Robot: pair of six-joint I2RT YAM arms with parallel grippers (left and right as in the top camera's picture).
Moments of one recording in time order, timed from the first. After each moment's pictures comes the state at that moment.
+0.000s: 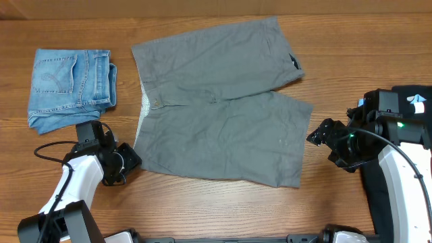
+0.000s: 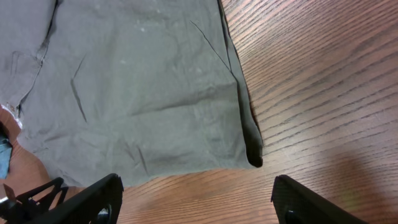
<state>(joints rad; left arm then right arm) 0.29 1.45 0.62 -0.57 0.25 -0.39 -0.15 1.27 1.06 -1.21 -0.36 0.46</state>
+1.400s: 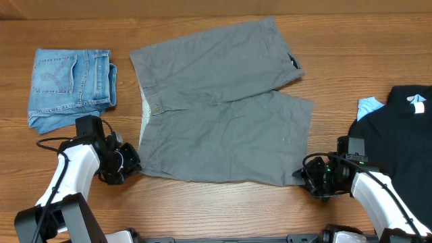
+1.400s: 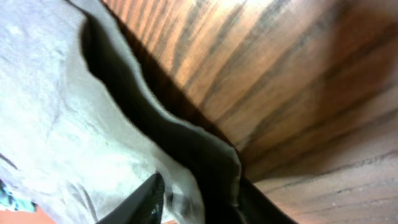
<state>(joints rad) 0.29 1.50 0.74 -0.81 0.31 -0.31 -0.15 1.27 0.46 -0.67 -0.47 0.77</state>
